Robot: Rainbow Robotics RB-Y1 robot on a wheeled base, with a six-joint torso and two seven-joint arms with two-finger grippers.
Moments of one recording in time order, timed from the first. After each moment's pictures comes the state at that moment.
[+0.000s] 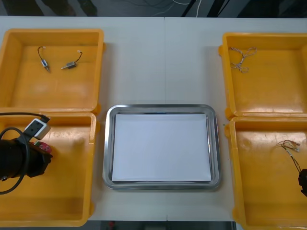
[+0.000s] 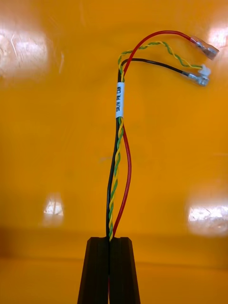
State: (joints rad) right arm 0.31 -0.48 -0.45 -2.29 -0.75 1.66 1.63; left arm 0.21 1.13 -0.15 -2.17 0.79 0.97 -1.46
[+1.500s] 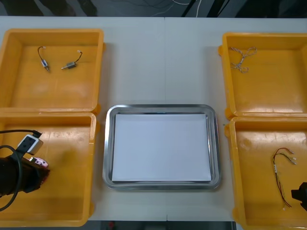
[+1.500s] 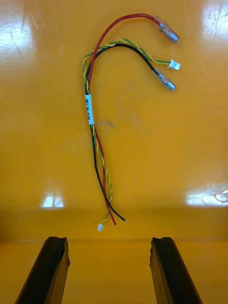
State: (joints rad) right arm 0.43 -0.48 -0.41 -2.35 -0.72 1.58 1.57; left arm 0.33 1.14 -0.17 -2.11 0.82 0.81 -1.47
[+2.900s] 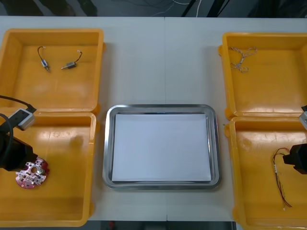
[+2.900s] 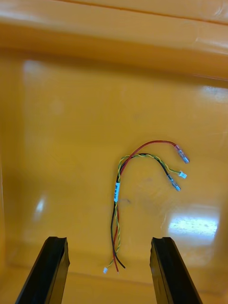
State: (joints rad) right arm 0.09 -0.60 -0.34 -2.29 -0.75 1.80 1.54; left arm 0.12 1.14 0.00 -2.20 0.96 1.35 -1.47
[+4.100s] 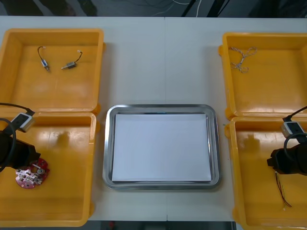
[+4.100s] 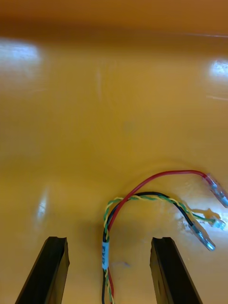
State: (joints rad) right arm 0.08 -0.61 -0.16 -2.00 -0.63 1.51 1.54; left arm 0.09 1.15 -0.13 -1.98 0.97 1.12 -1.51
